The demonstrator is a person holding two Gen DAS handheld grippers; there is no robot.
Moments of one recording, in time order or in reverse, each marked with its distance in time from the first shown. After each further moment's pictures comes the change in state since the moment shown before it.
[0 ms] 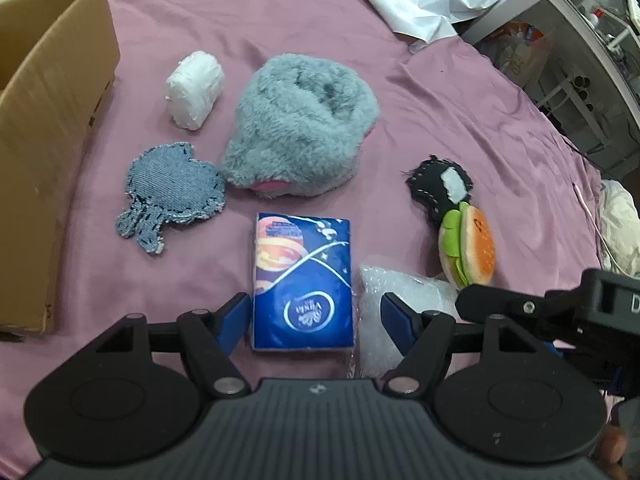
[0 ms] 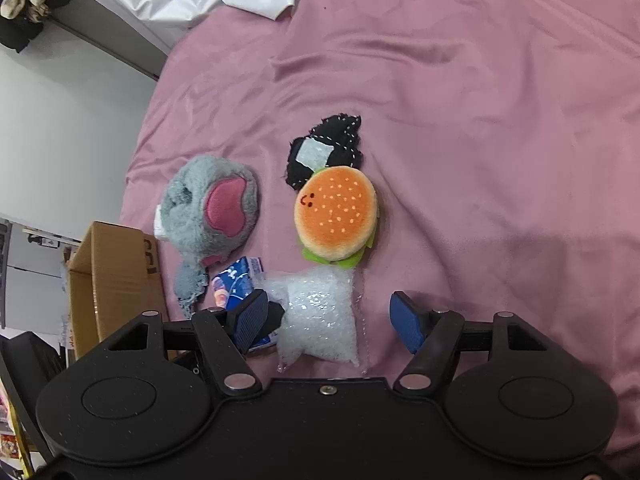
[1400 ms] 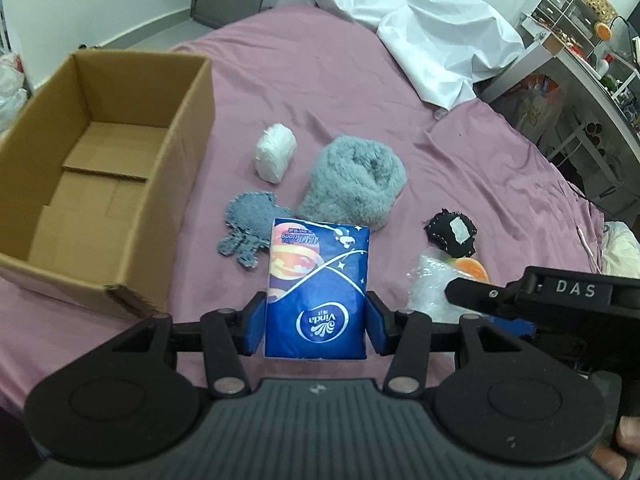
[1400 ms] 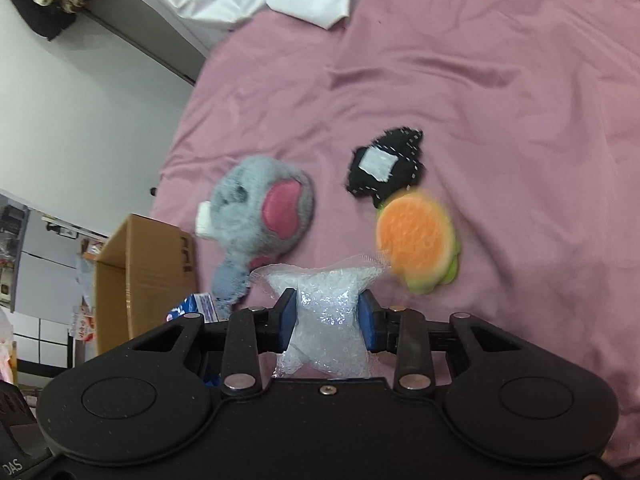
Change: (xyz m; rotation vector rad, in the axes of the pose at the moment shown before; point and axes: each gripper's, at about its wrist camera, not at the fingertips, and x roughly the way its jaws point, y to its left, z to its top) left arm -0.088 0.011 -0.012 -0.048 -0.144 0.100; right arm -0.015 0.034 -0.007 -0.079 -0.066 0.076
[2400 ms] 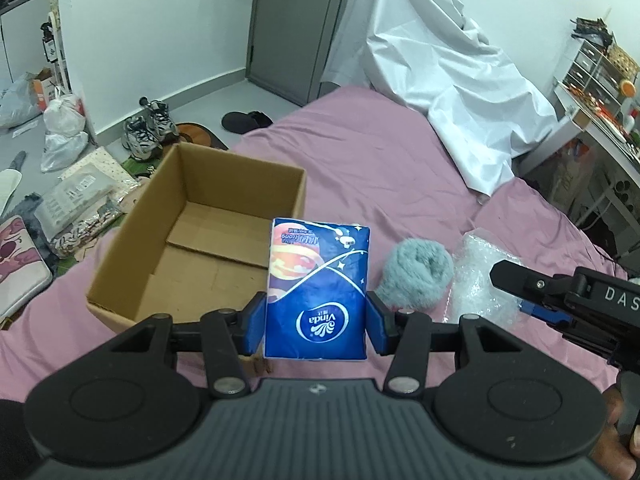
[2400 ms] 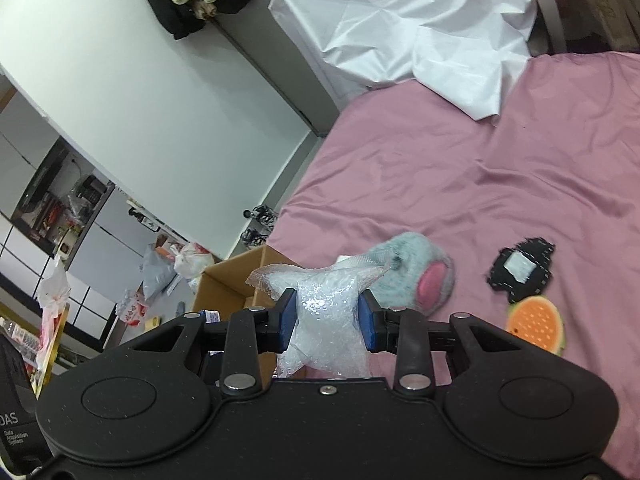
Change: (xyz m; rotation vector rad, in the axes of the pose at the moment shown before) left arm -0.073 0.031 0.032 -0.042 -0.177 0.137; right arm -0.033 0.077 0.009 -0.260 -0.161 0.230
